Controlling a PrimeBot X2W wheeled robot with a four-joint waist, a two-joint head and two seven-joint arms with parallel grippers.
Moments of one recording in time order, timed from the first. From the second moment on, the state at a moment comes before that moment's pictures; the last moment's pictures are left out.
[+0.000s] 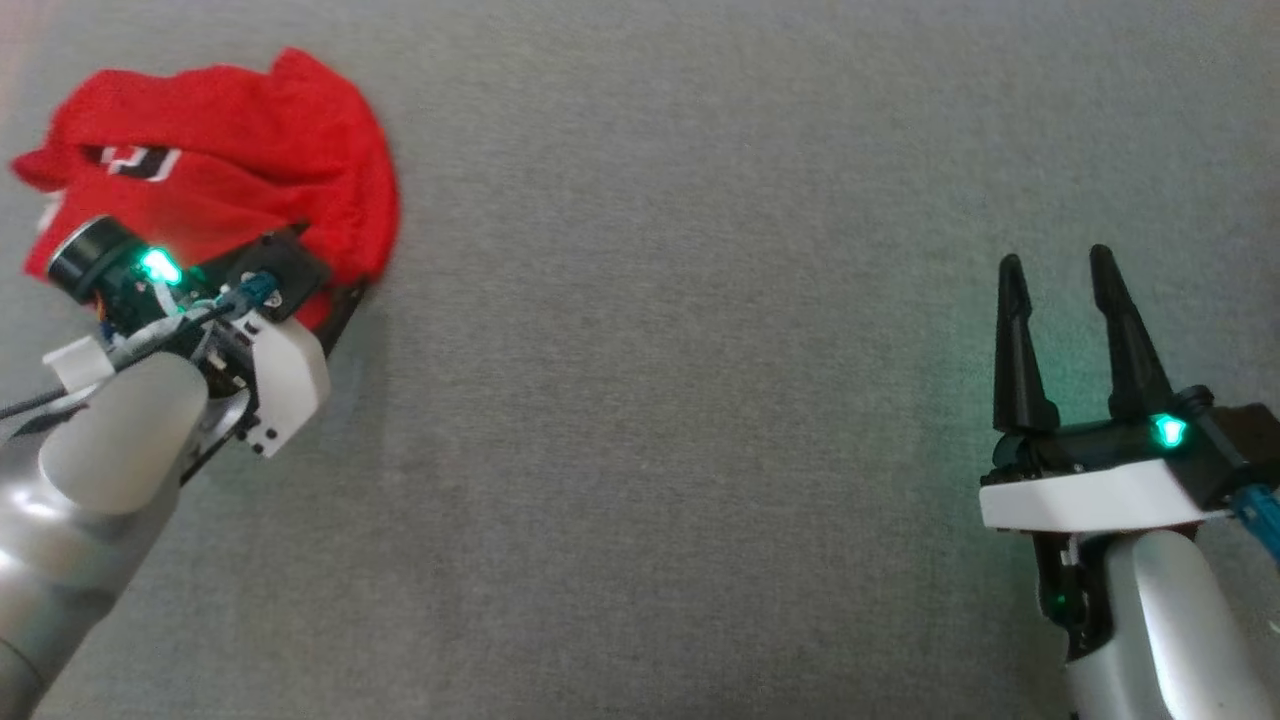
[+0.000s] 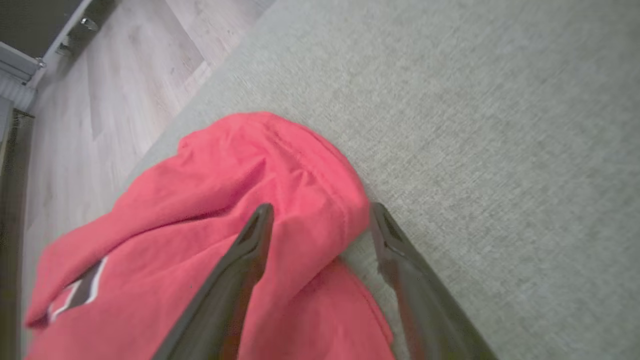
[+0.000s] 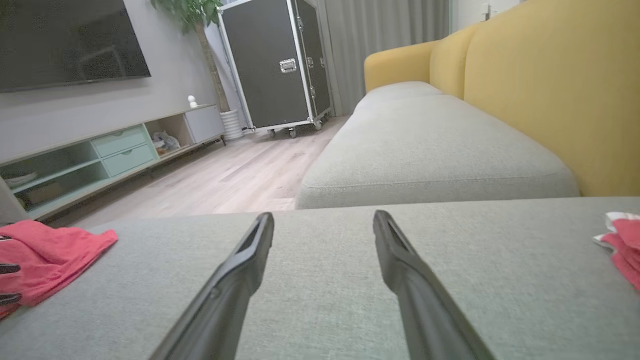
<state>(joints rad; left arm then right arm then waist) -0.90 0.54 -1.06 0.72 -0.42 -0.13 0.08 -0.15 -0.05 0.04 0.08 0.15 0.12 -0.26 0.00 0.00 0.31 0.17</state>
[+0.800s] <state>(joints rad) -1.05 0.45 -1.02 0.65 -0.67 -0.07 -0.25 -0.14 -0.05 0.04 0.12 0.18 0.12 -0.26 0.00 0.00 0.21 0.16</state>
